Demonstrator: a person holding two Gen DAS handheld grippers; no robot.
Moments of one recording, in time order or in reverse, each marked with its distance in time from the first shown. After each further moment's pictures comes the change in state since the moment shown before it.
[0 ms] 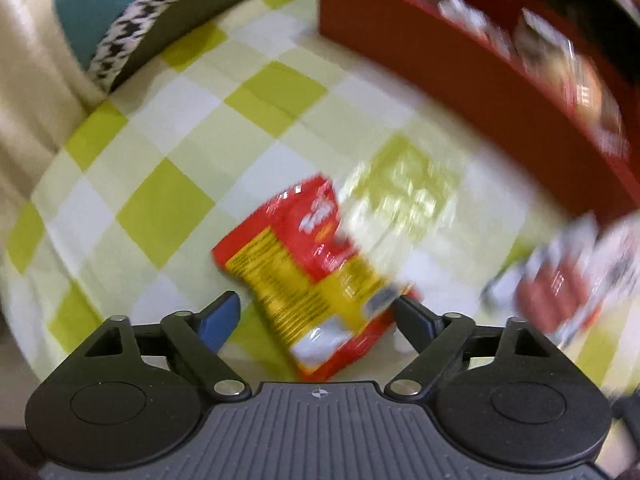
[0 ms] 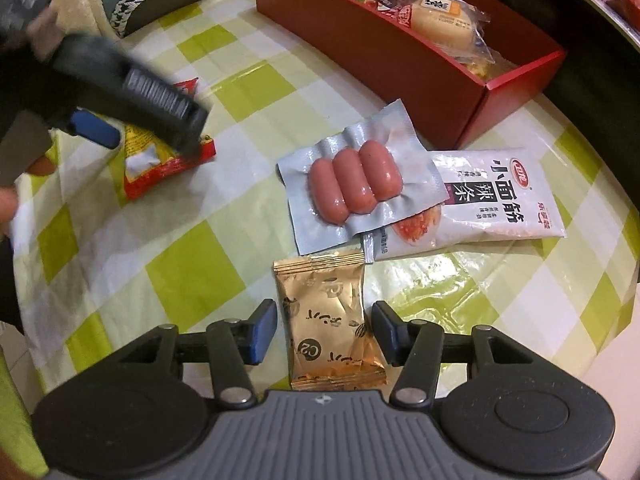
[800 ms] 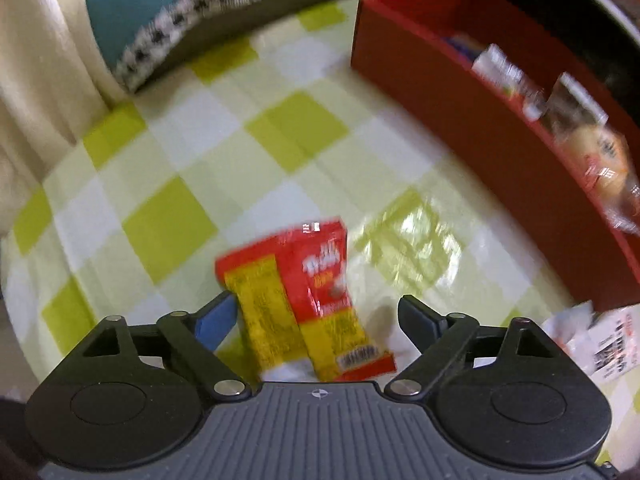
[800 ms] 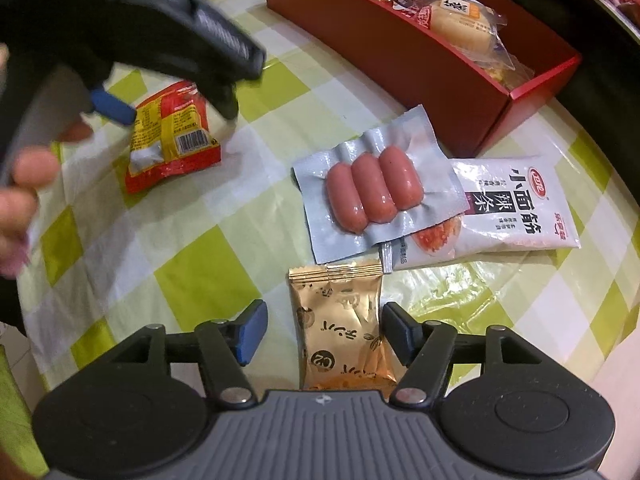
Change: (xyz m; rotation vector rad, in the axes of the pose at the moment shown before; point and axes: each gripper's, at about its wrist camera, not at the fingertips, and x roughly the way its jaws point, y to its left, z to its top) left arm 0.010 0.002 0.021 -0.214 -0.049 0.019; right arm 0.005 0.005 0.010 0.003 0.008 0.016
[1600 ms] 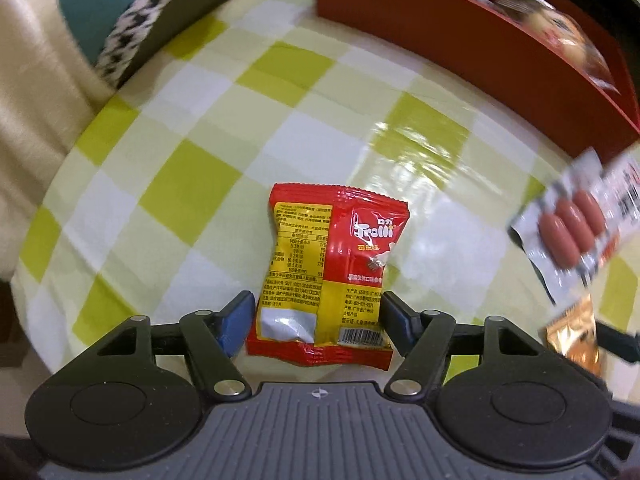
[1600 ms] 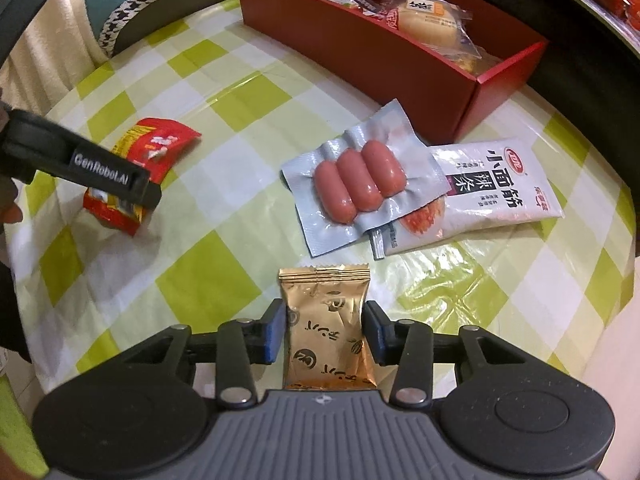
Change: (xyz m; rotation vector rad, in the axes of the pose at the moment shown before) left arm -0.010 0.026 -0.039 0.310 0.027 -0.037; right arm -0.007 0.004 -0.014 0.096 -0.047 -0.032
